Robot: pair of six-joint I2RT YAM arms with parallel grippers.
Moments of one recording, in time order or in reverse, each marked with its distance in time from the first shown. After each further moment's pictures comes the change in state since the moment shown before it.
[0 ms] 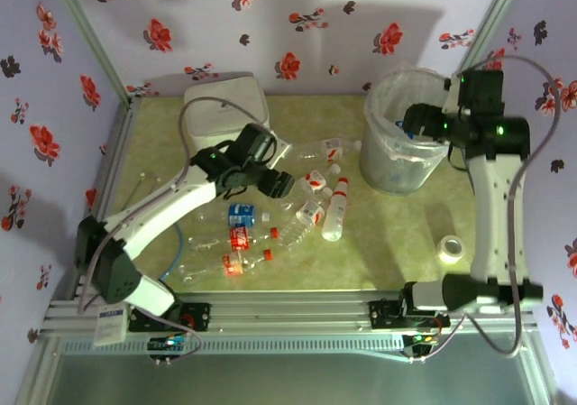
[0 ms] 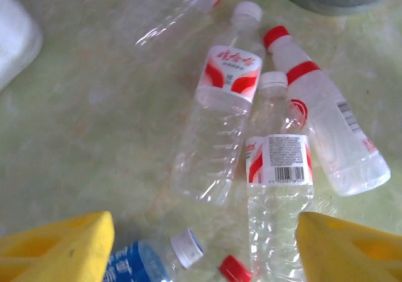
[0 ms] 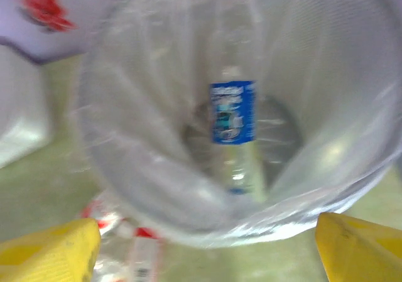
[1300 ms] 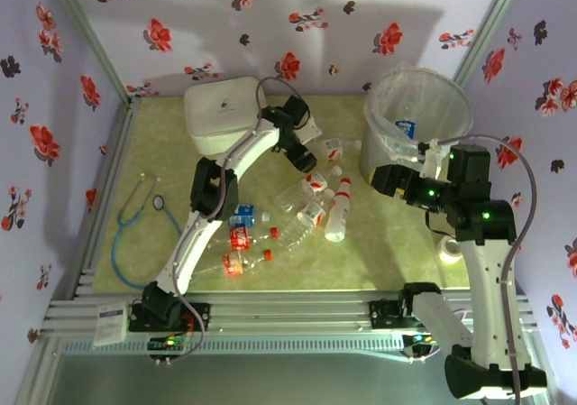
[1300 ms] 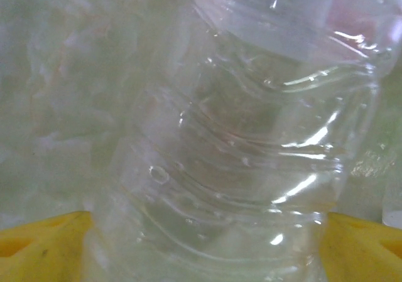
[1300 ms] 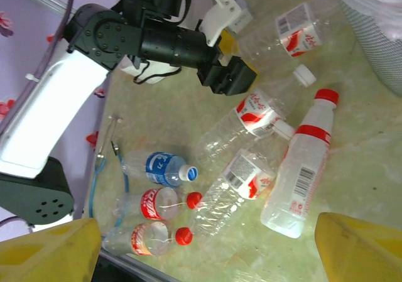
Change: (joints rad) left arm 0.157 1.086 1.091 -0.298 0.153 0.412; right arm 0.035 -0.443 -0.582 0.170 -0.481 0.161
